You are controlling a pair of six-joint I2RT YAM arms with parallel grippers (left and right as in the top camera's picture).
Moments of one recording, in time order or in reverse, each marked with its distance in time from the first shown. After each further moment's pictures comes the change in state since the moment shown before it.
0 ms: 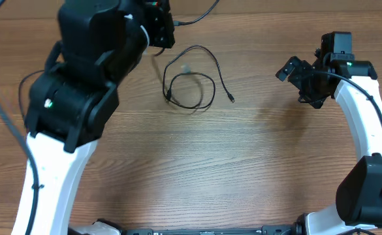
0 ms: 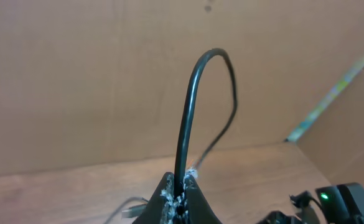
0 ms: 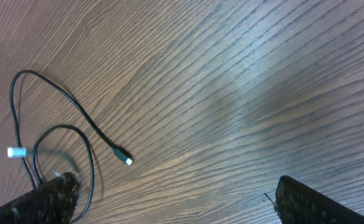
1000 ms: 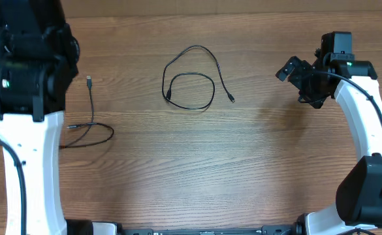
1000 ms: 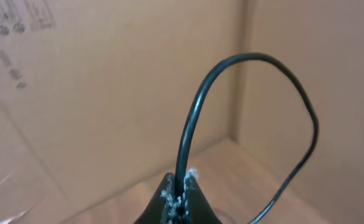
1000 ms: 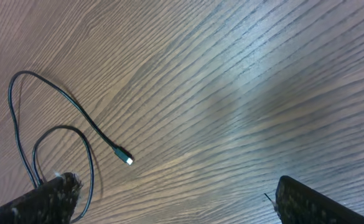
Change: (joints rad) left arm 0.356 0.061 0.001 -0.167 -1.074 -0.062; right arm 0.000 0.000 0.000 0.000 0.000 0.000
